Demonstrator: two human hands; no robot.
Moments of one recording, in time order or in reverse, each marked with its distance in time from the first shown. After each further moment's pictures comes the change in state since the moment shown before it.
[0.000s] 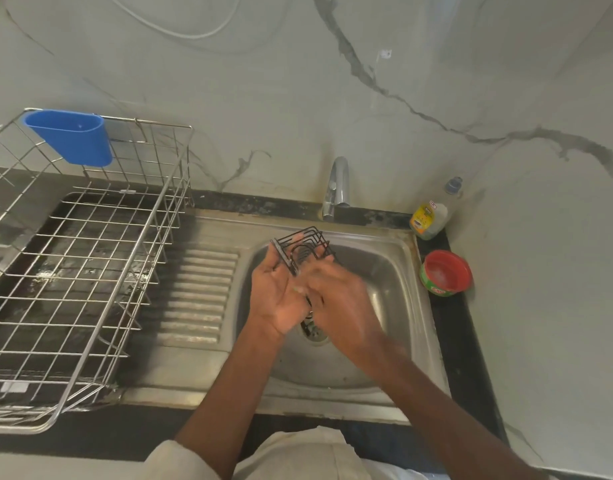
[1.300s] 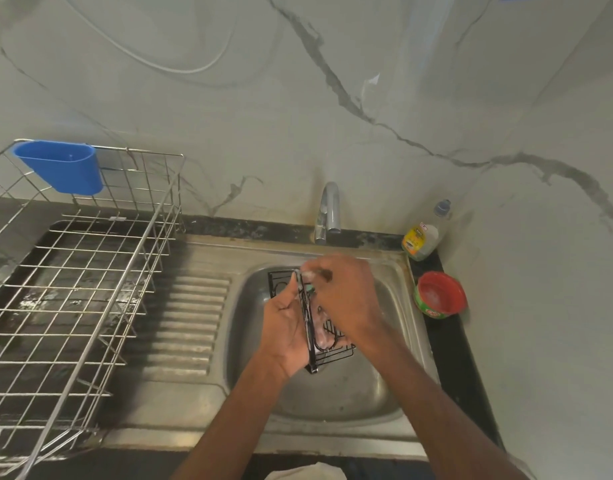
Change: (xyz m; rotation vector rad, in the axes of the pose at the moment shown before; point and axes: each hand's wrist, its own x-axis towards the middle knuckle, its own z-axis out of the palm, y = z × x) left_hand -0.009 -0.025 0.026 0.217 0.062 -0.075; right_hand 0.056 0.003 -0.035 -0.016 -0.016 0.464
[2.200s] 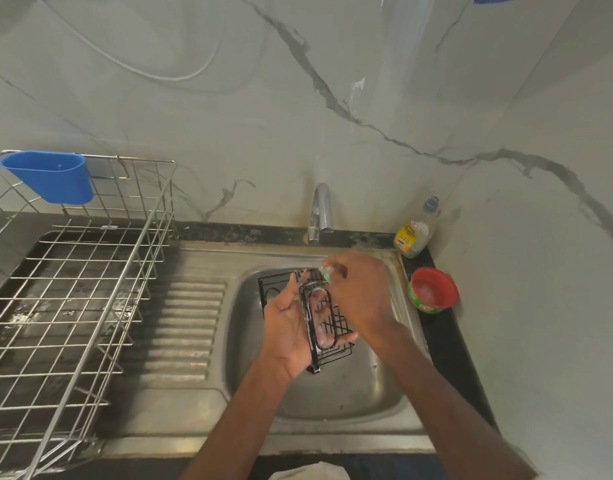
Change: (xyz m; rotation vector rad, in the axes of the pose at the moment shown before) left_hand -0.006 -0.005 0.008 0.088 0.039 0.022; right_hand -0.009 0.017 -0.003 -0.031 0.100 -0.061
